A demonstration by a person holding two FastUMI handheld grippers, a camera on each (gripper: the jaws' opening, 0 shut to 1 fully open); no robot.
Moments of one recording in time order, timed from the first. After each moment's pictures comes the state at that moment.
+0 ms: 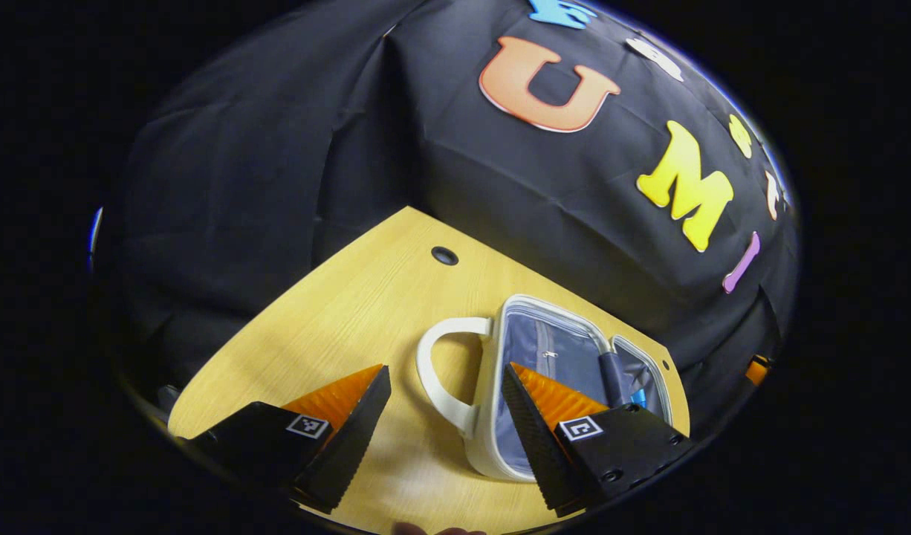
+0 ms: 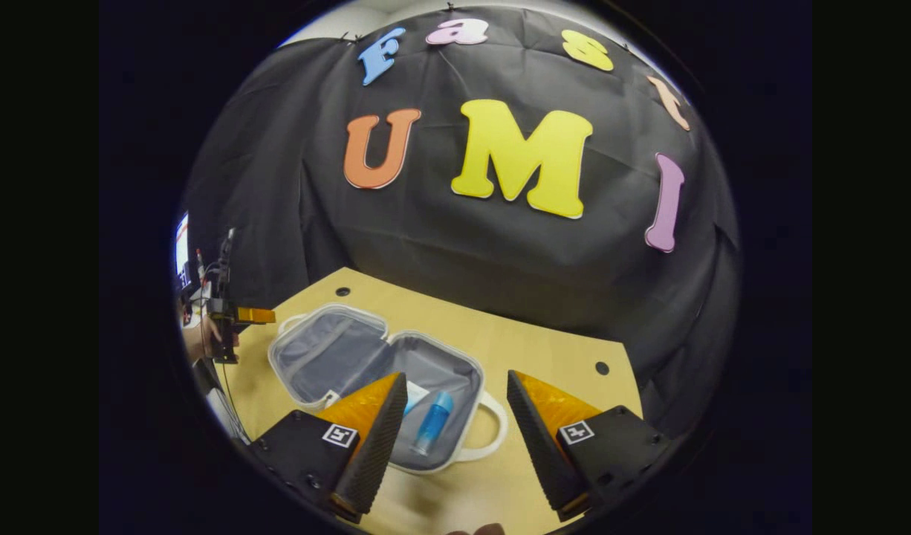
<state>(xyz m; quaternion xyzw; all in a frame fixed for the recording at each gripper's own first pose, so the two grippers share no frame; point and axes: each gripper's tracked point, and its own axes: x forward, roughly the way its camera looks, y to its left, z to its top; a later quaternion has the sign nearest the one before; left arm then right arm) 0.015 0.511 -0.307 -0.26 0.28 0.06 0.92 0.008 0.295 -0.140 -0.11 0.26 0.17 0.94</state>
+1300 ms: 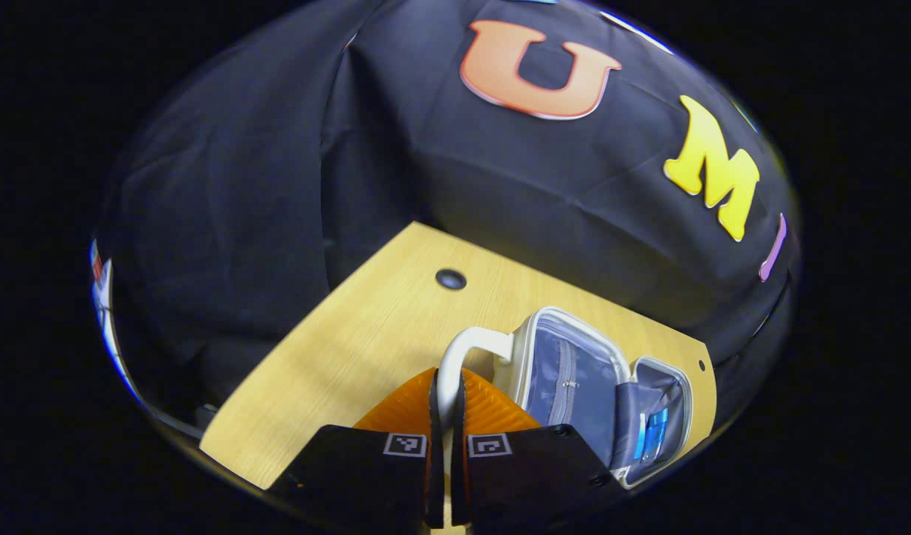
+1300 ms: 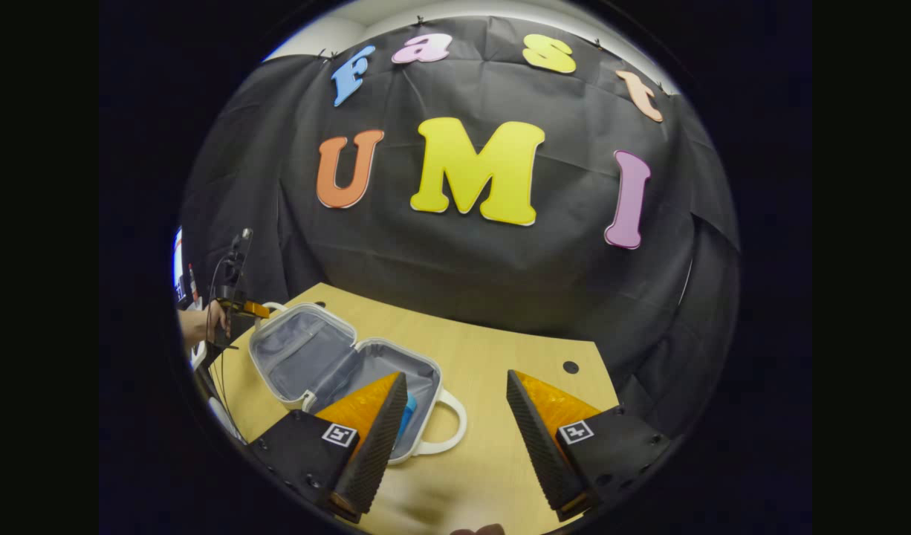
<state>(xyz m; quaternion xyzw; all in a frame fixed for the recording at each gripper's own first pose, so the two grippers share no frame) 0.069 0.498 -0.237 -0.16 0.29 0.13 0.94 0.006 0.231 -0.108 -0.08 0.23 0.13 0.96</state>
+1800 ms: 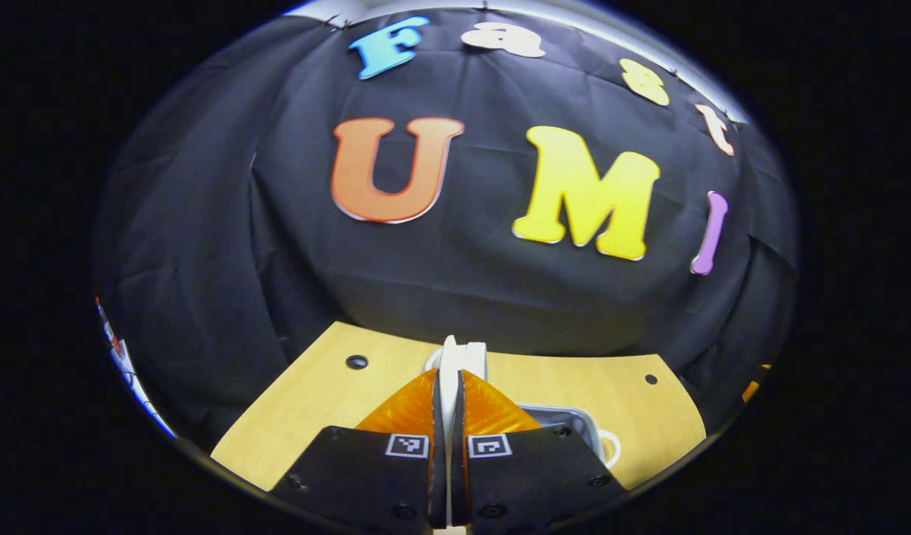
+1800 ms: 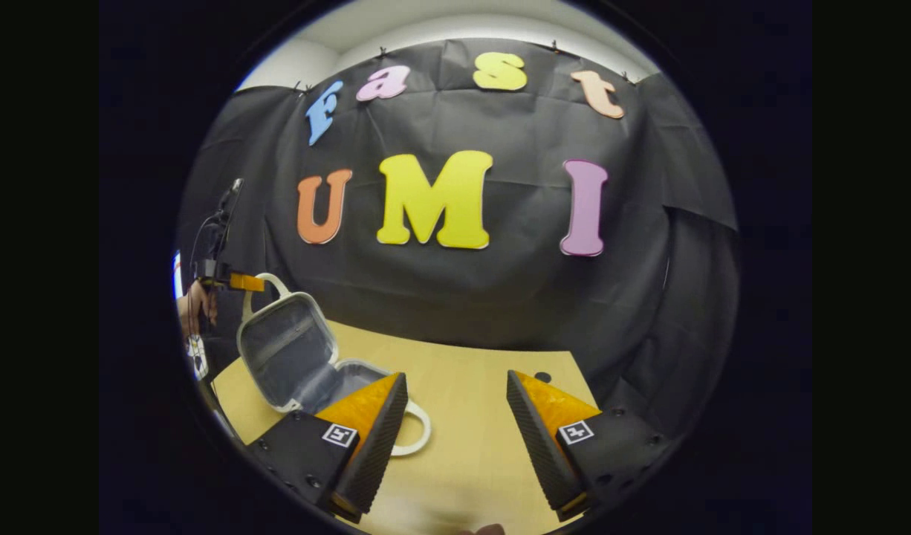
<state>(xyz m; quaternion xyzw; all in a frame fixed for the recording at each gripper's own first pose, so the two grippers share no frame) 0.071 0.300 -0.074 -0.07 0.17 0.06 0.98 -0.001 0.132 -0.068 -0.04 0.17 0.09 0.98</state>
